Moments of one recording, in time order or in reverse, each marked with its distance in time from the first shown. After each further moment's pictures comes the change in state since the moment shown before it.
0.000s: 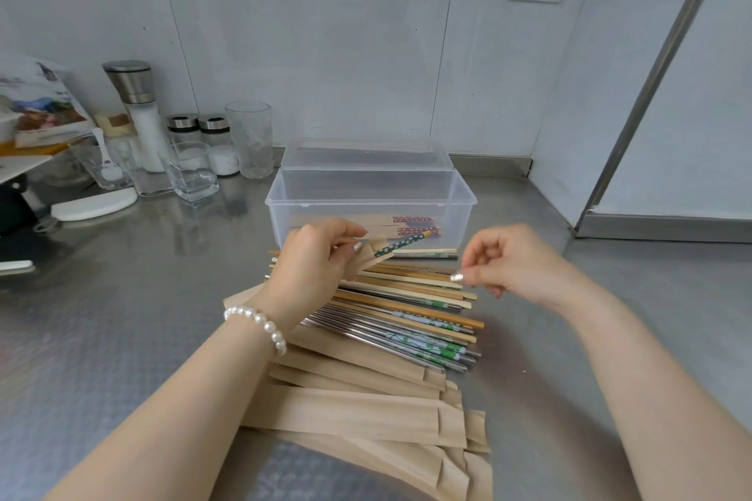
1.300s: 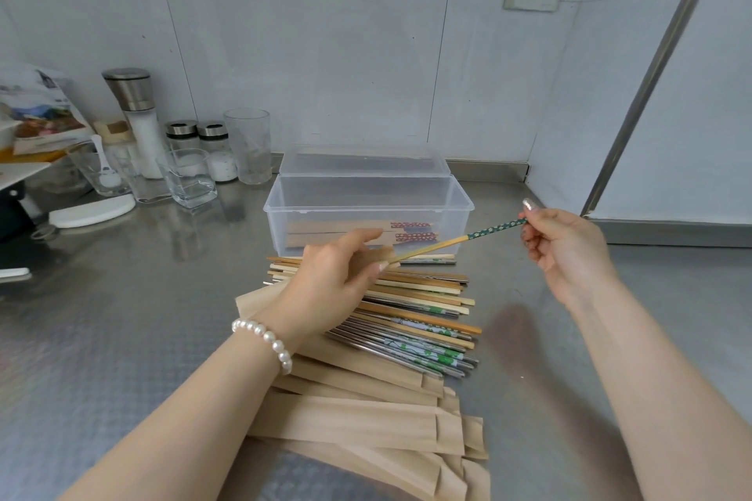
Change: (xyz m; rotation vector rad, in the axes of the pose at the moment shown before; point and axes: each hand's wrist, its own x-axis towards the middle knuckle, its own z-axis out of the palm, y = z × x) left_hand -0.007 0.004 0.008 0.048 -0.108 0.160; right_hand 0.017 0.030 -0.029 0.685 0.596 0.055
